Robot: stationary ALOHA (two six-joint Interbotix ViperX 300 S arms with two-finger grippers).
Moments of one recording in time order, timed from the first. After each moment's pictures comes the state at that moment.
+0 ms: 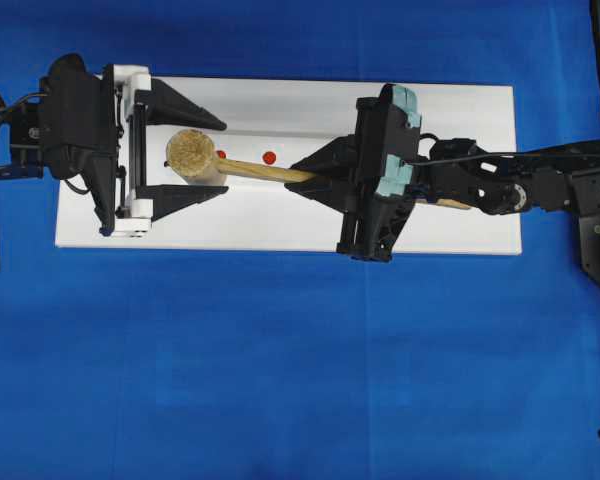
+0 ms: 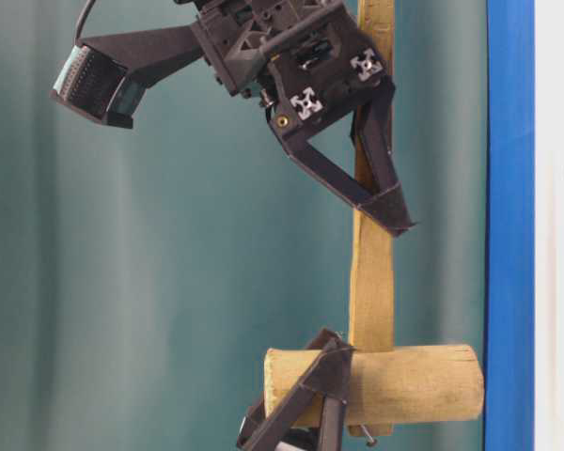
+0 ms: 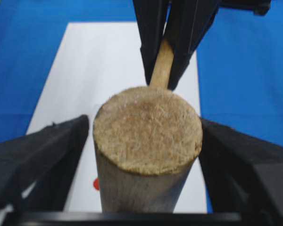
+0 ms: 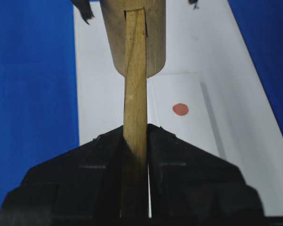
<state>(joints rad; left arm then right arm) 0.08 -0.33 0.94 -0.02 -0.34 0.09 0.02 -0.11 0.69 0.94 -0.24 -0.71</state>
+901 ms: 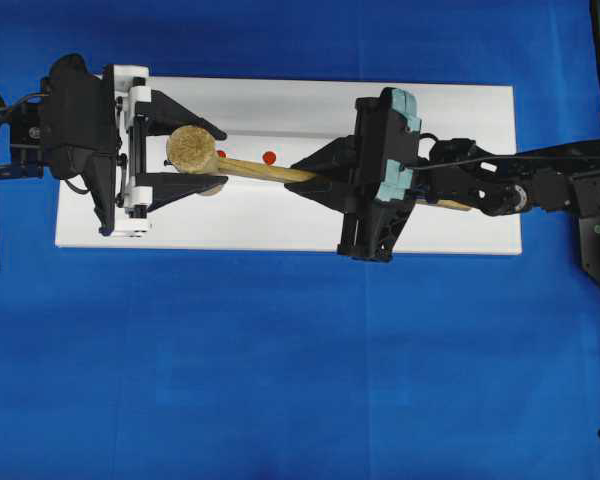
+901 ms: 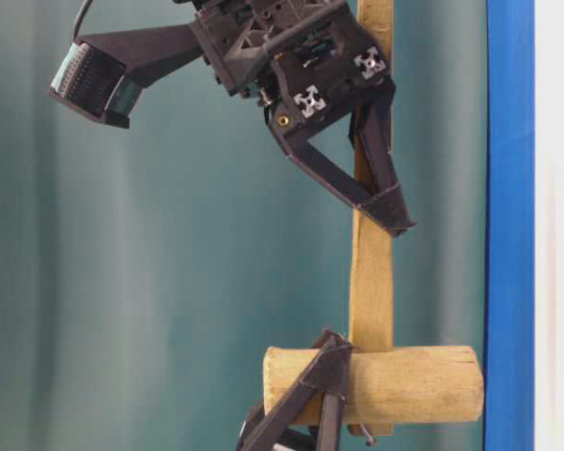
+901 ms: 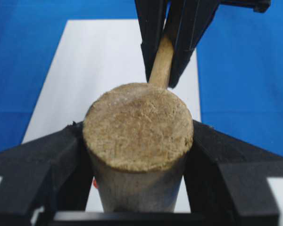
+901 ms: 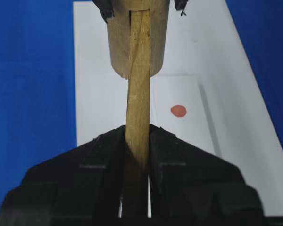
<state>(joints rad) 0.09 -0.33 0.94 -0.02 -0.34 0.09 0.03 -0.12 0.69 0.92 -0.23 -0.71</state>
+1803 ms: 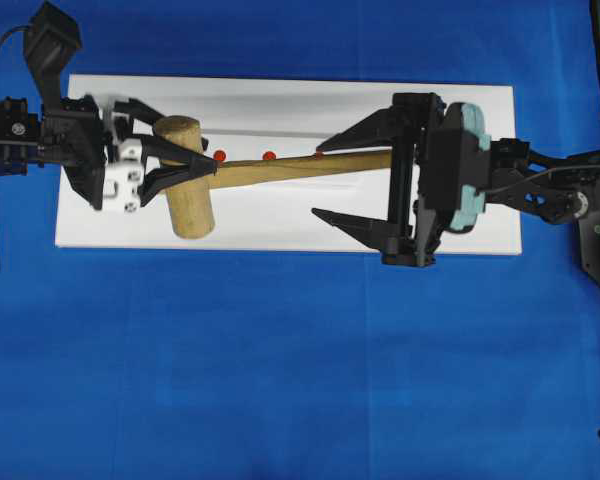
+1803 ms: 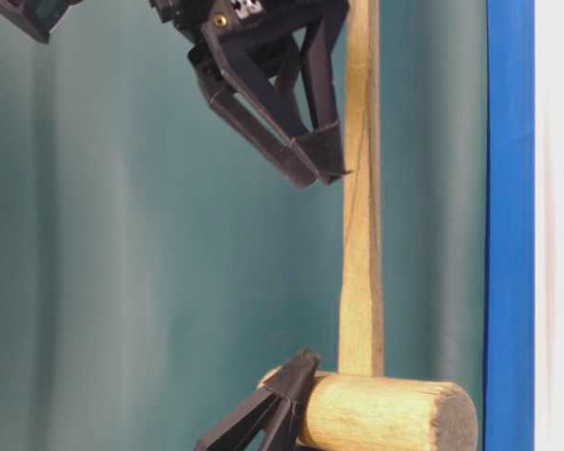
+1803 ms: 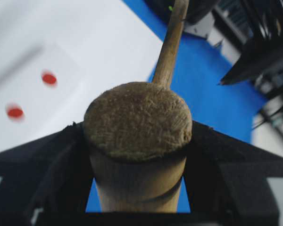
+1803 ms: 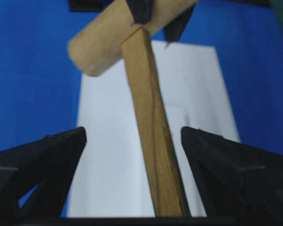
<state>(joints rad) 0.09 -0.39 0.97 -0.03 -0.29 -0.79 0.07 -0.27 0.78 0.86 -0.31 -0.83</state>
